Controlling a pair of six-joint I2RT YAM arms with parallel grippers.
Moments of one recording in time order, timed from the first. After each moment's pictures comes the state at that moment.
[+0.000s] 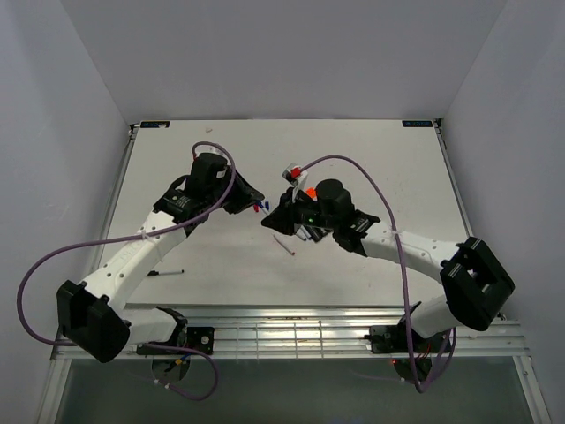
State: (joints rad) left arm -0.51 1.27 1.13 -0.52 0.07 -1.00; right arm 0.87 1.45 0.88 0.30 -0.33 0.30
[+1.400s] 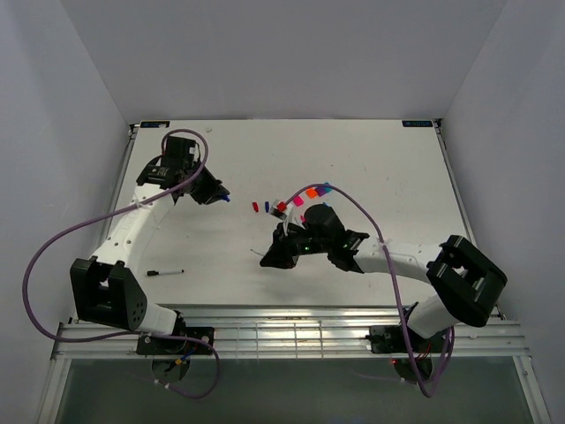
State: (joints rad) left arm -0.20 1.43 1.28 -0.75 0.18 -0.90; right arm 0.93 1.49 0.72 0.40 -0.62 0.35
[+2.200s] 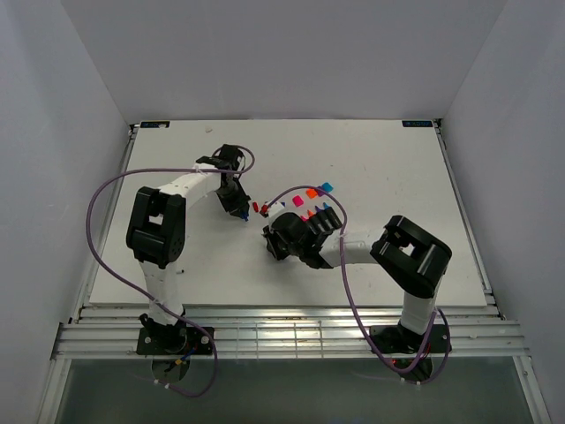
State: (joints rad) left arm -0.34 1.96 1.42 -0.75 0.04 -0.78; right arm 1.00 1.82 0.90 0.26 0.09 0.25
